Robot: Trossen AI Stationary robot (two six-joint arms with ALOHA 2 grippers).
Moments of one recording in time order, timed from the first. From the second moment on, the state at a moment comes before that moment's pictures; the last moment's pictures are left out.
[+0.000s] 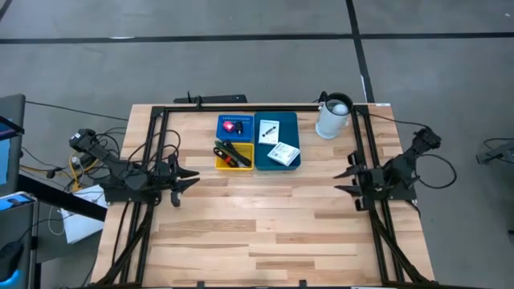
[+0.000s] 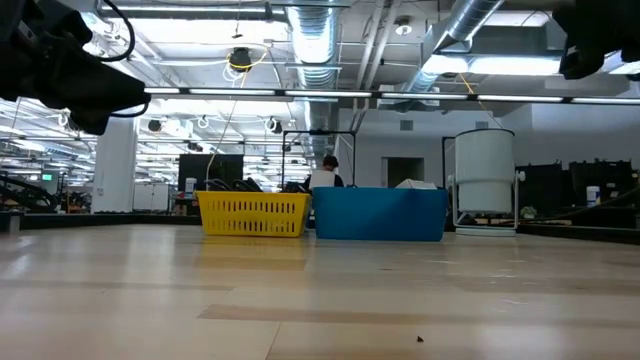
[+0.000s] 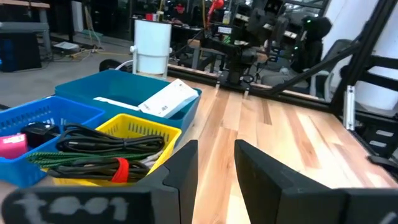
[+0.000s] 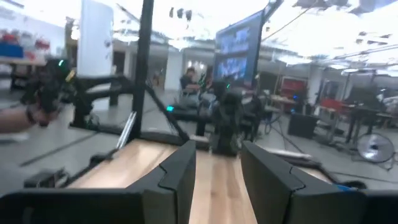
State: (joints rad) left arm -0.58 0.19 0.01 0.09 -0.78 -0.25; right arm 0.68 0.00 0.06 0.15 0.53 -0.29
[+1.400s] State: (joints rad) left arm -0.60 0.17 0.01 0.08 -0.86 -0.18; right arm 0.51 0.04 0.03 0.01 0.47 0.00
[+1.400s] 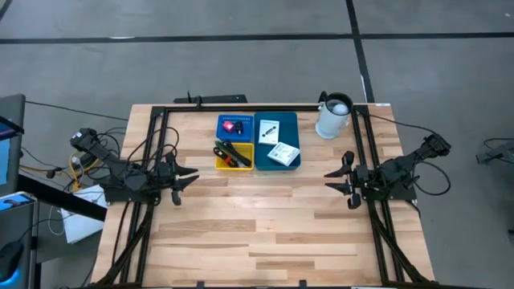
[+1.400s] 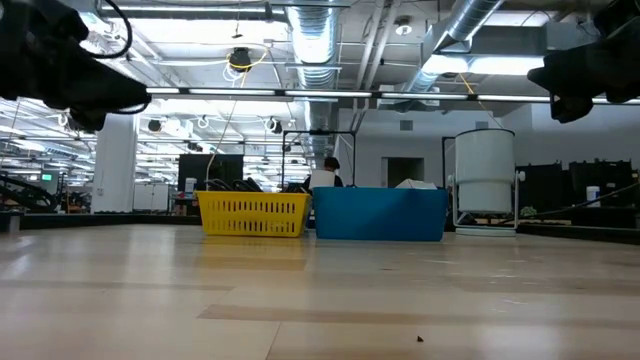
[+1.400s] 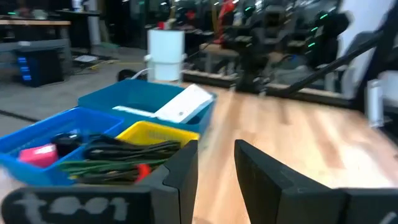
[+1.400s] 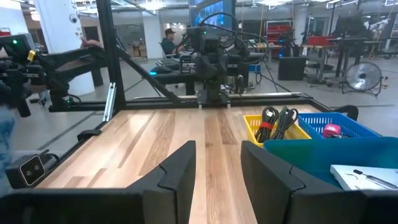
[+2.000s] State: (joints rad) left arm -0.57 0.00 0.01 0.08 -0.86 -0.18; right arm 0.51 0.06 0.03 0.01 0.47 0.00
